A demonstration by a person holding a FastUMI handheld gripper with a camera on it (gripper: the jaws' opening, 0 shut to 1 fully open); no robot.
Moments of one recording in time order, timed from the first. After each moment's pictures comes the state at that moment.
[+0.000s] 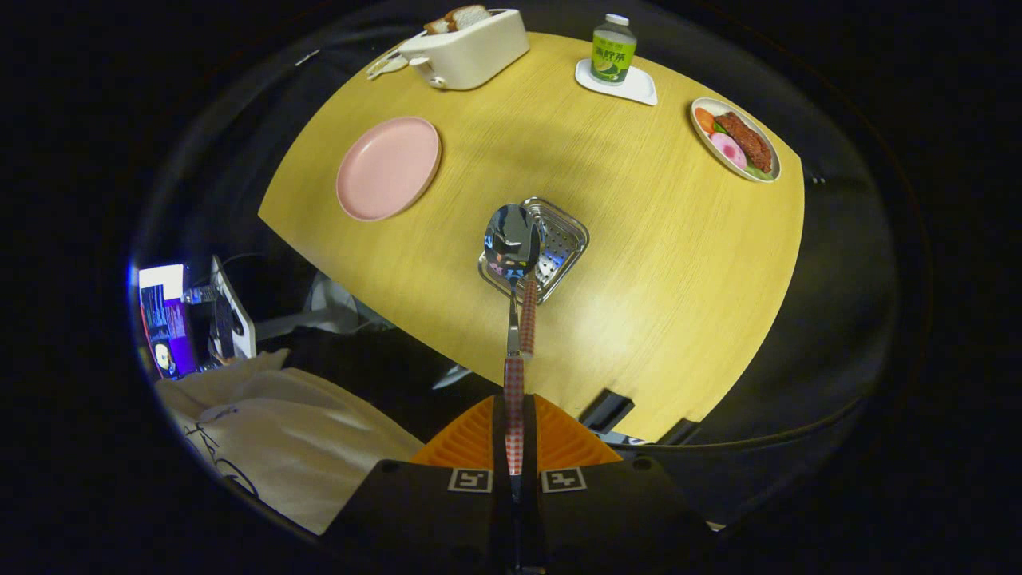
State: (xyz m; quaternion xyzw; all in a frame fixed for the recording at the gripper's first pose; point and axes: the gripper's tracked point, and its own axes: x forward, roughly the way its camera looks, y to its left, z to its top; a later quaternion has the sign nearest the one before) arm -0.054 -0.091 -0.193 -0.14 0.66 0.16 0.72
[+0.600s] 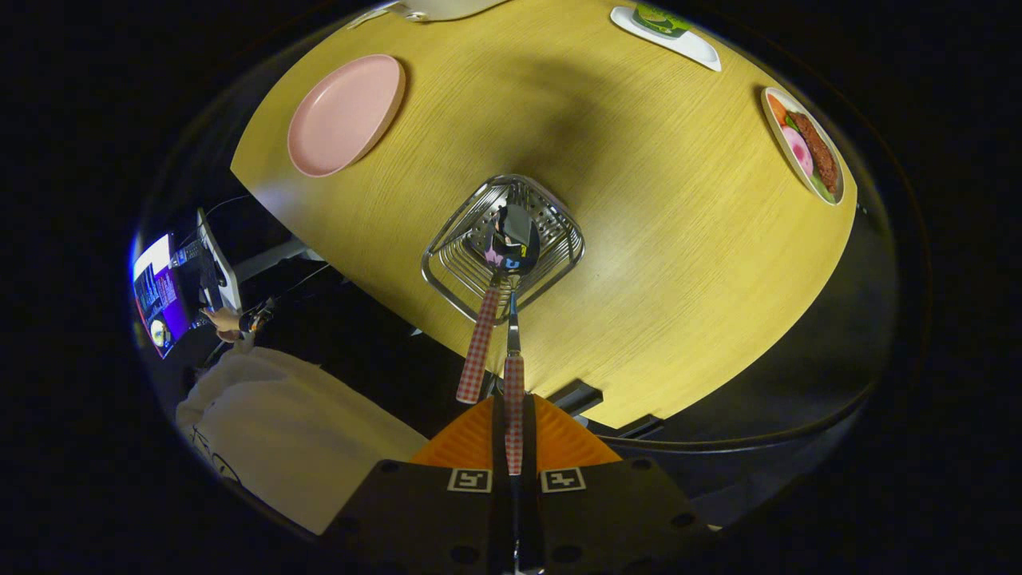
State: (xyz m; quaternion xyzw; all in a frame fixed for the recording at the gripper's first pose) arm -0.007 -0.103 -0.234 -0.18 0.77 0.17 0.59
